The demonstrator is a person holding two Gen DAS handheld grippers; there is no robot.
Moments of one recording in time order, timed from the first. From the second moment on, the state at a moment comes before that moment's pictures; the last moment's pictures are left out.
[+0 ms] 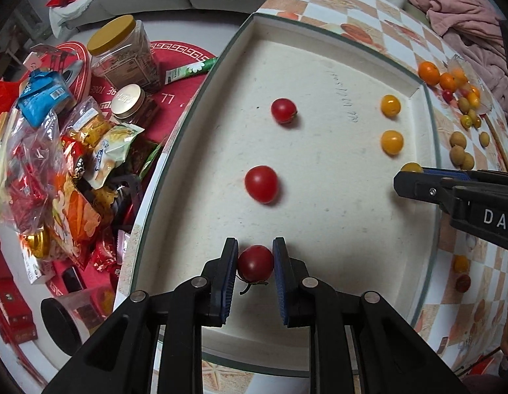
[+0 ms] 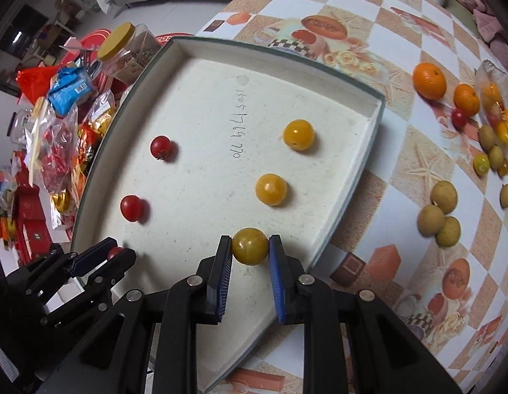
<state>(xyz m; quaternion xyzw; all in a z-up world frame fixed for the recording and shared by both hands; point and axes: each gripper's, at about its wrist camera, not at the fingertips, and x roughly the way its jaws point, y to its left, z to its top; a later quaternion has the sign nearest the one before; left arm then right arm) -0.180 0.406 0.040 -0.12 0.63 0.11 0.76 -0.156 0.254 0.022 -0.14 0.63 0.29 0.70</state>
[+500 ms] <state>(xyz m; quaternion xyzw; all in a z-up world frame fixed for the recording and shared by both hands) -0.183 0.405 0.038 -0.08 0.63 0.13 0.76 -0.158 0.268 0.008 -0.17 0.64 0.30 0.69</state>
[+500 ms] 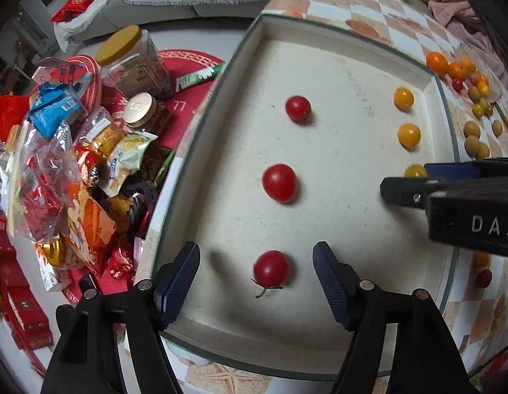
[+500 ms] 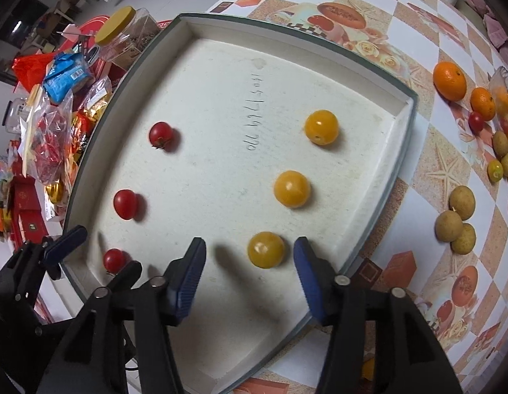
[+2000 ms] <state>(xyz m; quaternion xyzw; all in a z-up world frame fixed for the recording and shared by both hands) -0.066 0.193 0.049 0.03 0.61 -0.03 0.79 -0.081 -0.002 0.031 0.01 0.64 0.11 0.76</state>
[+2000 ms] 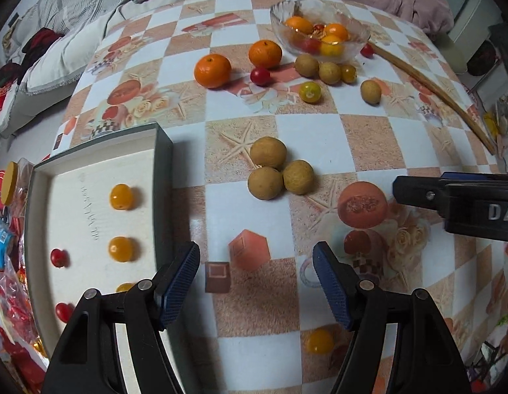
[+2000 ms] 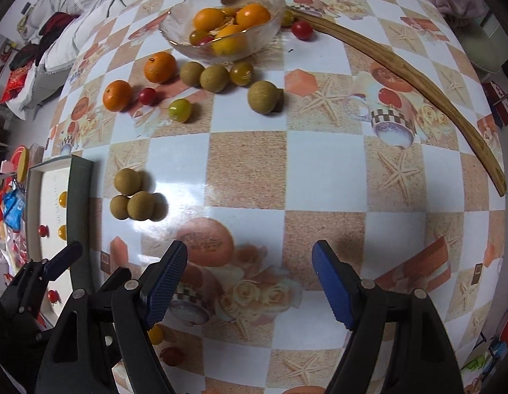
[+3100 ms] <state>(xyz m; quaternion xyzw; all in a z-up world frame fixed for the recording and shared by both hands) -0.012 0.172 0.033 0.01 0.61 -0.04 0.79 0.014 0.013 0.021 -0.01 0.60 0.12 0.79</state>
